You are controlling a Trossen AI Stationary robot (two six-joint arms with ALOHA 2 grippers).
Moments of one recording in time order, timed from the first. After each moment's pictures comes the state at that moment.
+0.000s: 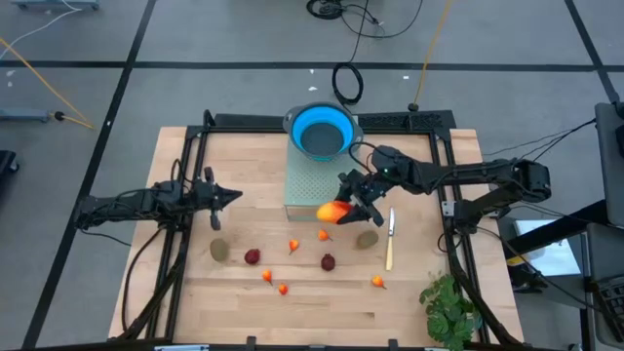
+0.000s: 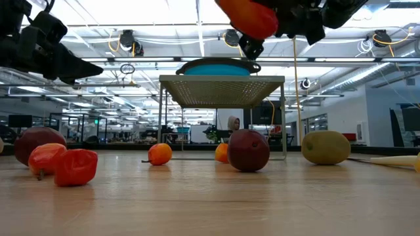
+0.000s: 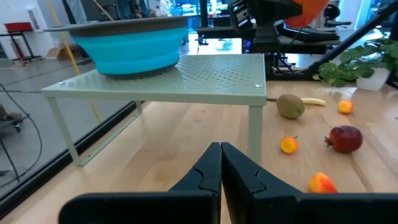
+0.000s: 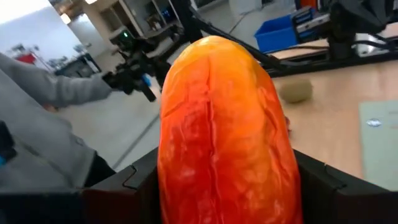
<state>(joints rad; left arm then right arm) 0.03 0.01 0.08 -0.17 -0.19 0.05 -0.20 1.38 0.84 0.30 -0.80 0.24</state>
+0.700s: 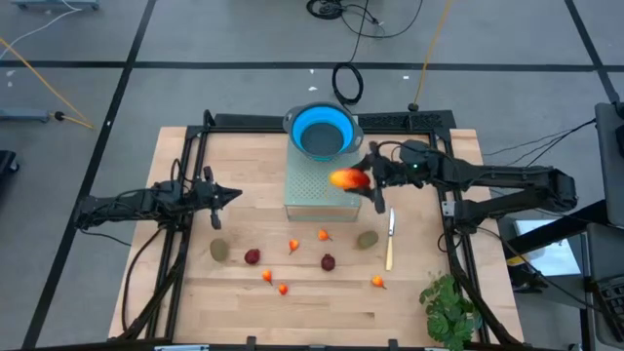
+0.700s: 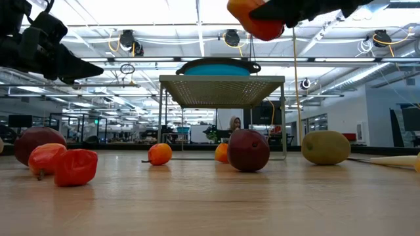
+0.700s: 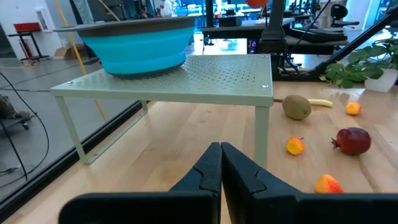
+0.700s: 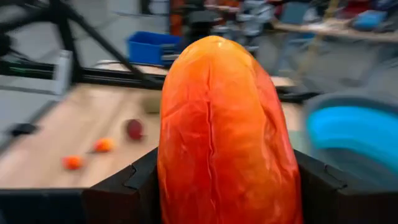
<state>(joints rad) 0.03 0.01 0.08 -0.17 -0.21 0.05 -0.20 1.09 0.84 0.02 -0.21 -0.15</state>
